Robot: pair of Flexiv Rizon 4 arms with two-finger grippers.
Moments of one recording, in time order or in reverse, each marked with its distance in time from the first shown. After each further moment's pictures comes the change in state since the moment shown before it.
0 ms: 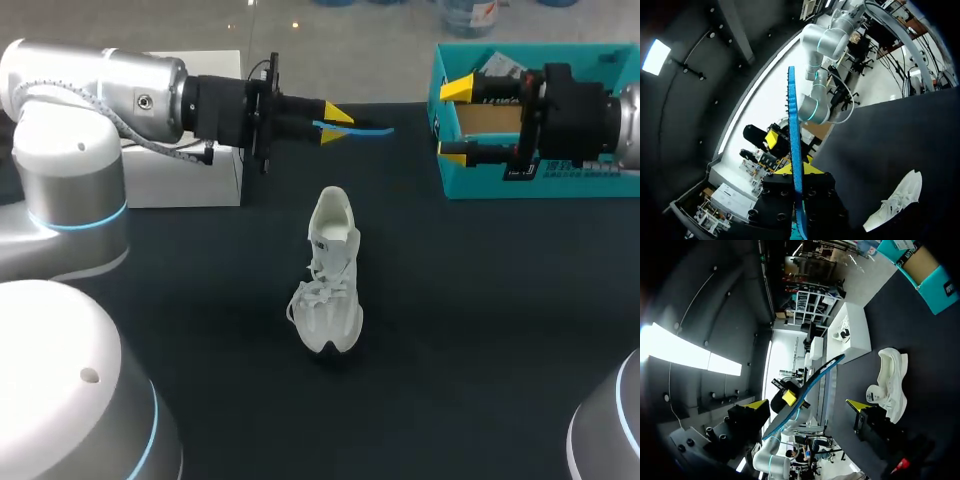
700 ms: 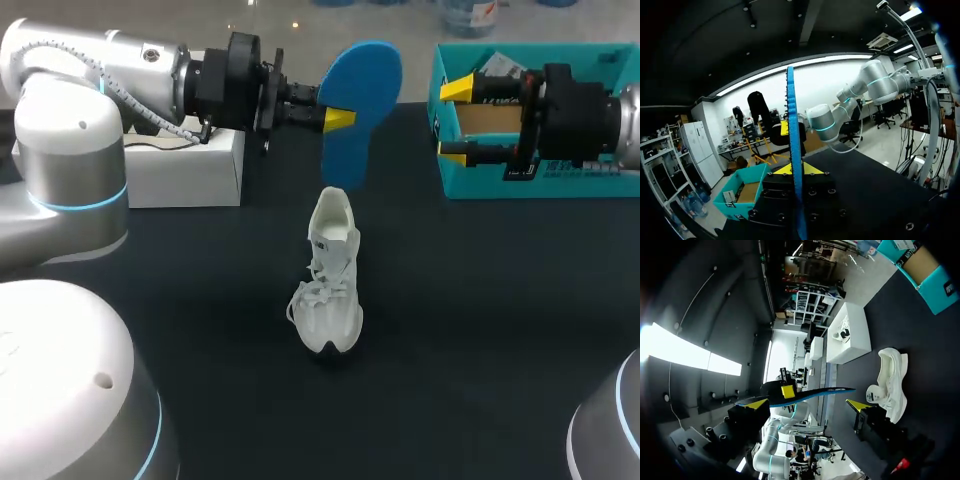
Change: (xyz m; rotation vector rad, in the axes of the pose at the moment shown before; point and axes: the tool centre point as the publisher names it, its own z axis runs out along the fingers) left arm -0.005 -0.001 0.002 -0.012 0.019 -0.693; right arm 0.000 0.000 0.000 0.000 0.000 0.000
